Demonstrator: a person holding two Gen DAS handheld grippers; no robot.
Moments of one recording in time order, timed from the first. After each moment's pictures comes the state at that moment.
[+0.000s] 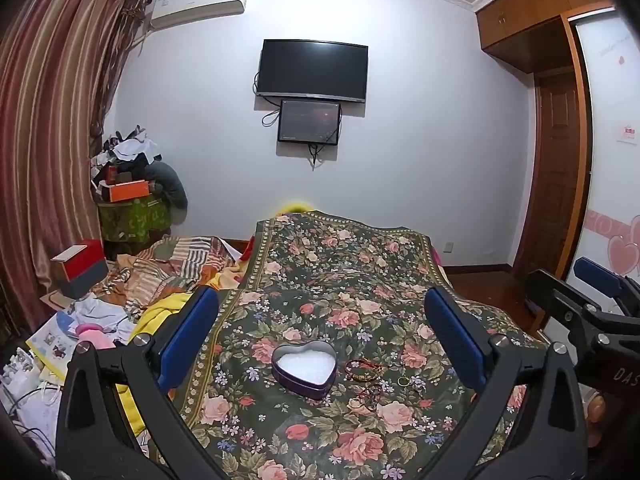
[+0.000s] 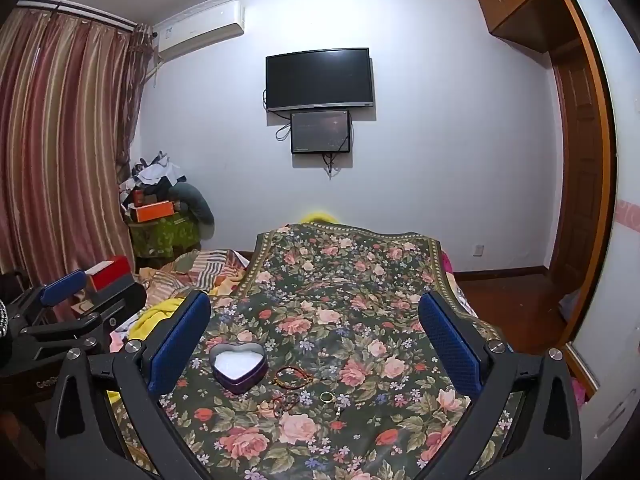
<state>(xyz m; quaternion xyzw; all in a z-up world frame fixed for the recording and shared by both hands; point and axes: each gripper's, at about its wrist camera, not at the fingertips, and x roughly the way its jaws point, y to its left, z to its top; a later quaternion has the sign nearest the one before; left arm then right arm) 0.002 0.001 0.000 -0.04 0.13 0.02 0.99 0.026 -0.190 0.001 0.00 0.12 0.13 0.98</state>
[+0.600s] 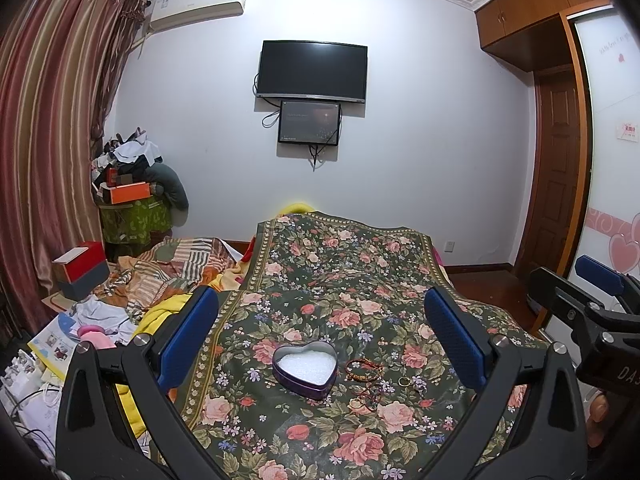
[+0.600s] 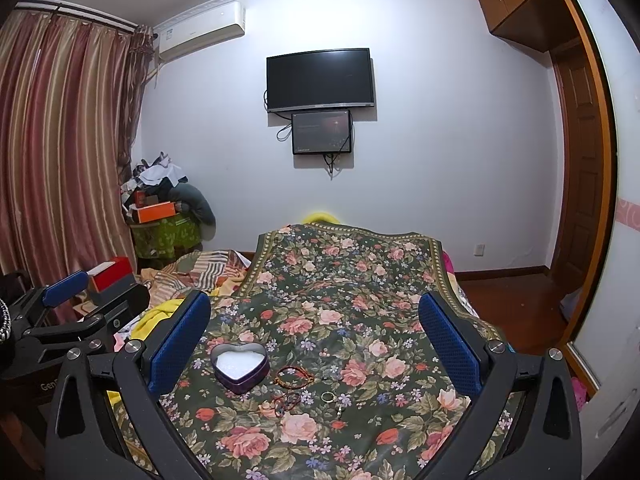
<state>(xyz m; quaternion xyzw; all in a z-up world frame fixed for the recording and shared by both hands) 0.002 0.000 0.001 -0.04 0.13 0.02 0.99 0.023 -0.190 0.000 0.00 0.12 0.13 0.98</state>
